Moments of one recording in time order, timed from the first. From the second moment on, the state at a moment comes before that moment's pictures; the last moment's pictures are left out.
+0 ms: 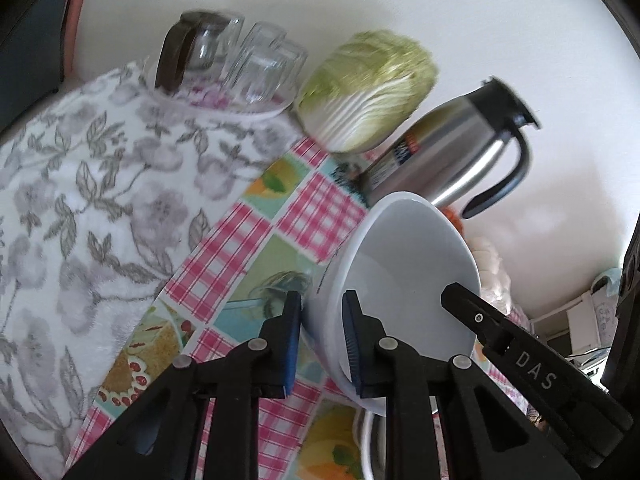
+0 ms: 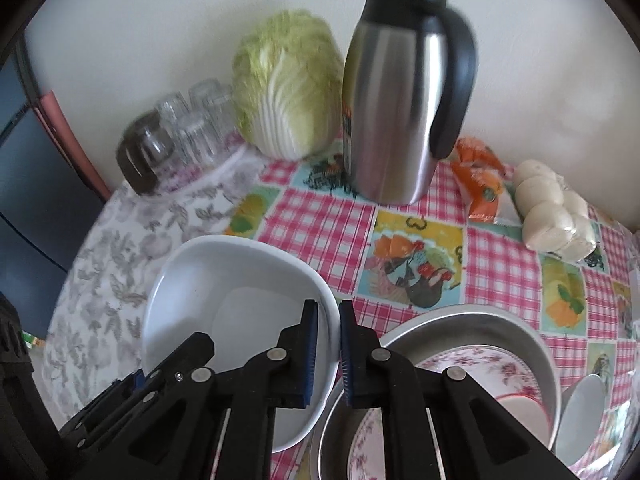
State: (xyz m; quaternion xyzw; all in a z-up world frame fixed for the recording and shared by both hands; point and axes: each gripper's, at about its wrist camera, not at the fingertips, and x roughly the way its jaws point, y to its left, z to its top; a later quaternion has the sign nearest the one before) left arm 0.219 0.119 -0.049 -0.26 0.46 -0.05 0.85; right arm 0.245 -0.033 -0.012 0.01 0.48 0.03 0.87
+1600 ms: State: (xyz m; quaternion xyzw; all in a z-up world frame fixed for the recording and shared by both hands) left arm 0.146 -0.030 0.038 -0.12 0.39 -0.10 0.91; right arm 0.109 -0.202 0.049 0.19 0.38 0.05 0.91
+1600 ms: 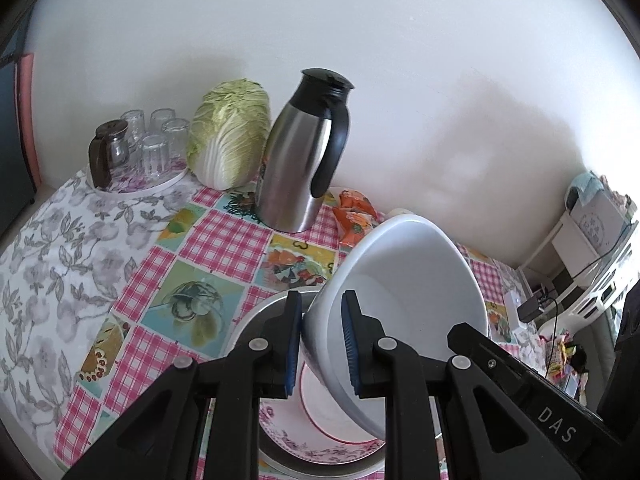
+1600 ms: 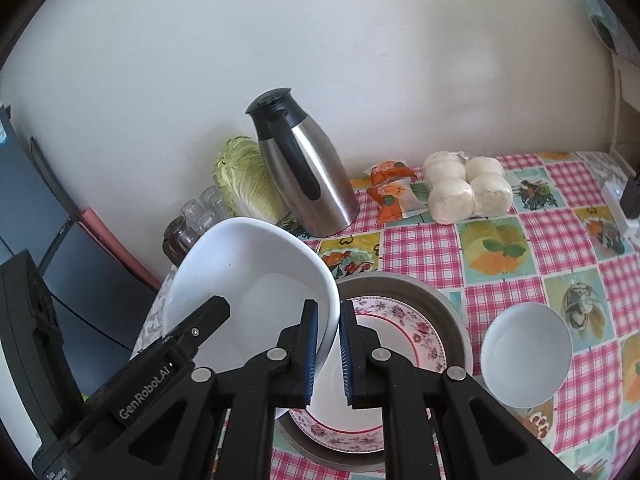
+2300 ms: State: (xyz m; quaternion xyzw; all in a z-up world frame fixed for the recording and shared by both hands) left arm 0.150 -0.074 0.011 -0.07 0.43 -0.11 0.89; right arm 0.098 -0.240 0.023 0.22 0.40 0.04 0.89
